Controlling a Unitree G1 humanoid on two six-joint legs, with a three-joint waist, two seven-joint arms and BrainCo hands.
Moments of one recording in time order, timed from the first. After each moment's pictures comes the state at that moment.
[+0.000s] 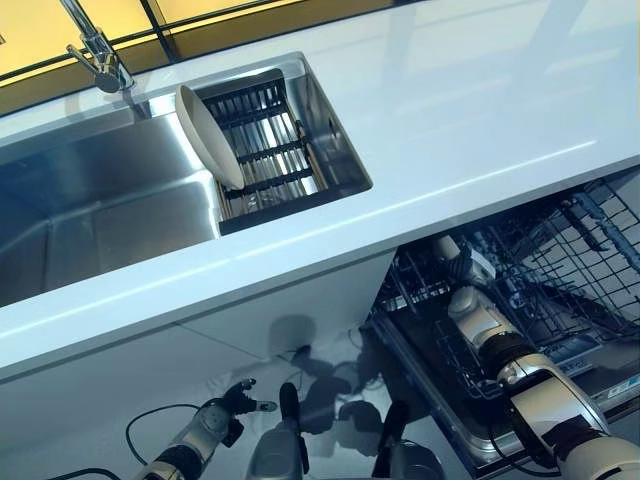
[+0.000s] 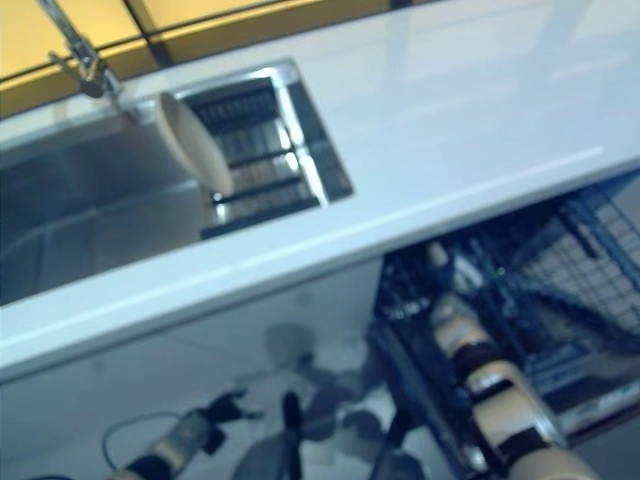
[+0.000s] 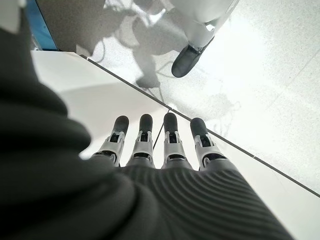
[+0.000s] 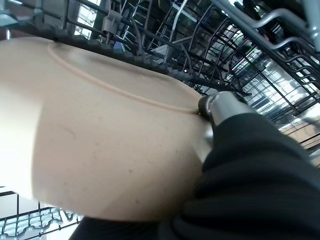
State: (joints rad) left arm -0.18 0.34 -0.48 0.98 0.10 0.03 -0.01; right arm -0.64 -0.44 0.40 0.87 -0.20 0.29 -0.48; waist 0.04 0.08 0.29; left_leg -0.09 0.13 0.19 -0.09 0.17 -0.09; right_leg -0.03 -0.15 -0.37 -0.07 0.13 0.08
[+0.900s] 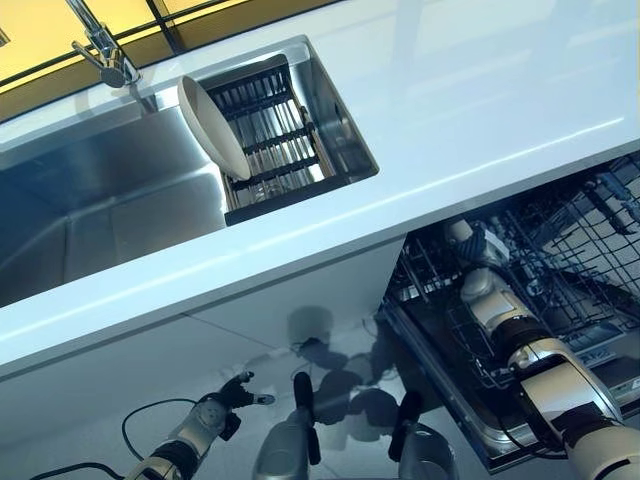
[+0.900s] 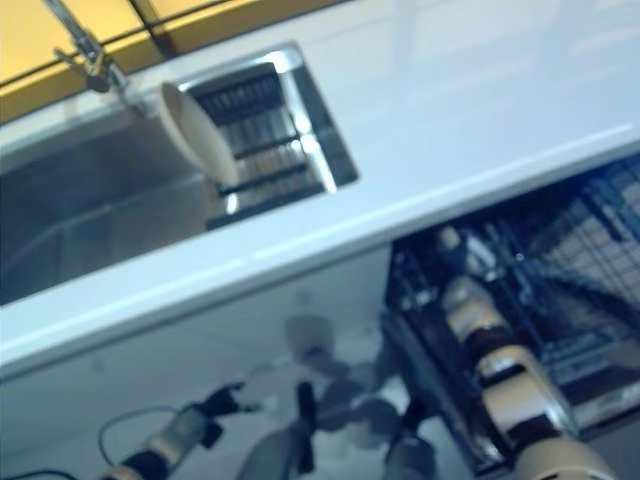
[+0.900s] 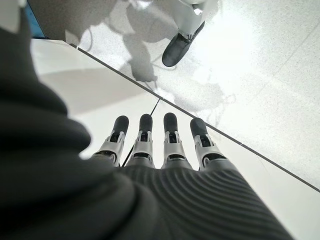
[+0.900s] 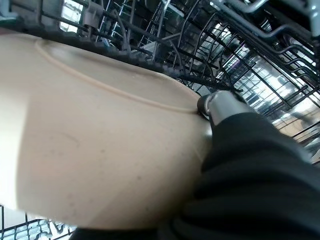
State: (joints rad) left arm -0.19 0.36 -0.50 0.99 0.05 -0.01 0.00; right arm -0.71 -0.51 0.39 0.88 -0.20 0.24 -0.44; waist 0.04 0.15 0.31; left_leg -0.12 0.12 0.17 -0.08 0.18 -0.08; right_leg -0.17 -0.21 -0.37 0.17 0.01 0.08
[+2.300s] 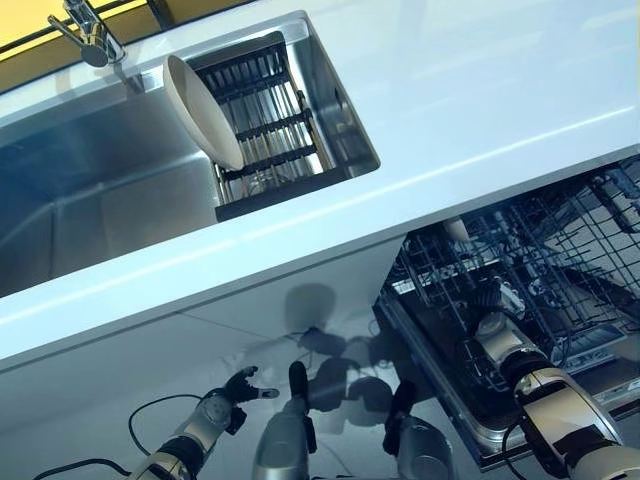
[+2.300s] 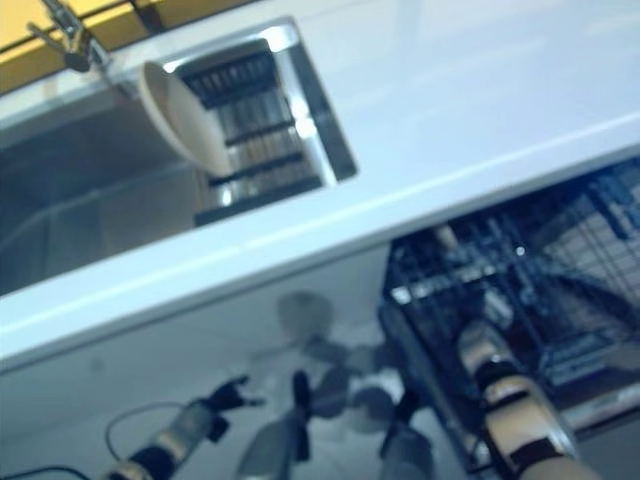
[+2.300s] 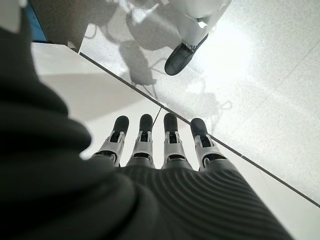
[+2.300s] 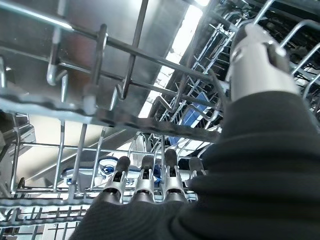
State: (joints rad) left arm -0.21 0.34 -0.49 0.99 0.05 -0.01 0.02; right arm -0.58 -0.49 0.36 1.03 -0.16 0.26 -0.43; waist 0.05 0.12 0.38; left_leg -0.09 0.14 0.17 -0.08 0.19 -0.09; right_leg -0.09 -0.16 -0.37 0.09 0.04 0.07
